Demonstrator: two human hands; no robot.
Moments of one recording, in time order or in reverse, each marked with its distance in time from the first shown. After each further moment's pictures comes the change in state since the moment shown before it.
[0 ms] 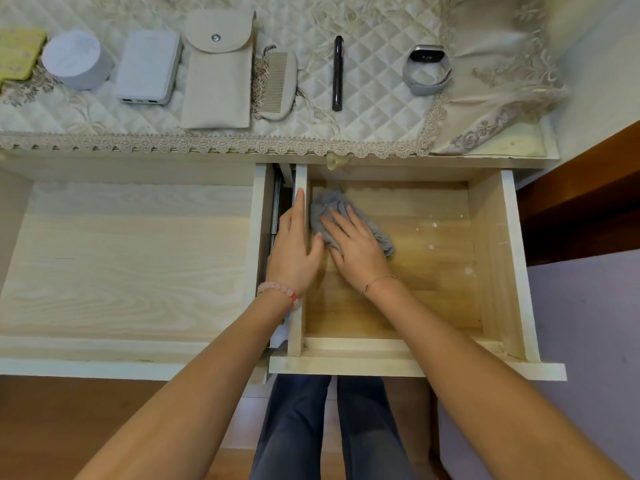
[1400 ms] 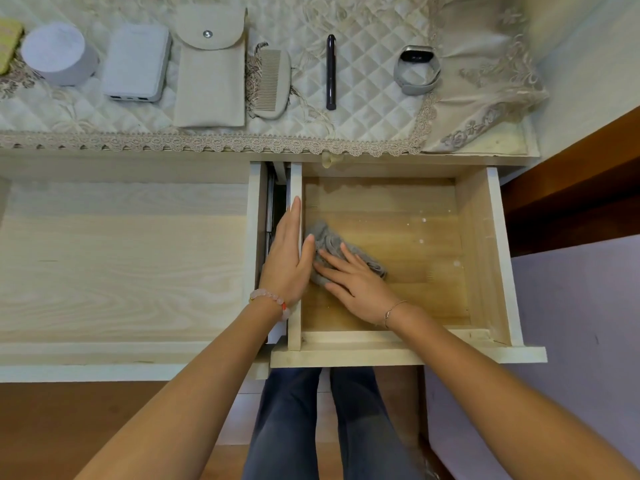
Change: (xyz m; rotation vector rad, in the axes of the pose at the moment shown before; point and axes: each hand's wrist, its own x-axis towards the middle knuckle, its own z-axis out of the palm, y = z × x) left_hand -0.014 -0.010 -0.004 -0.134 -0.097 0.061; right_hand -0.055 -0.014 -0.023 0.192 -0.445 0.038
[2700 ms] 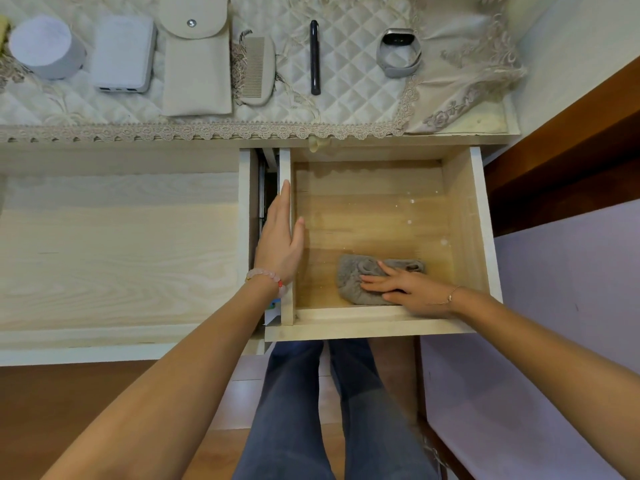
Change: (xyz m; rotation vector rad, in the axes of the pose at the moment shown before) left_hand -0.001 0.003 0.001 0.035 0.042 -0.039; right_hand -0.069 0.059 -0.027 0.190 -0.407 0.048
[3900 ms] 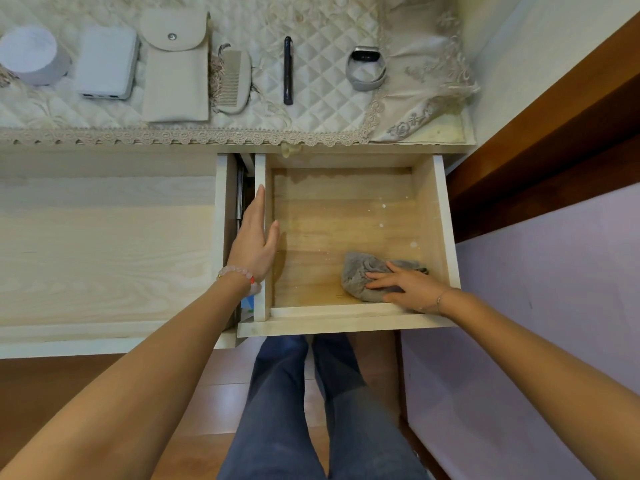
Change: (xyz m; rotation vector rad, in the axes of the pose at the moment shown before) left_hand -0.003 0.004 -0.002 0.047 -0.038 -0.022; right_hand -0.042 0.019 -0.012 -0.075 0.113 0.196
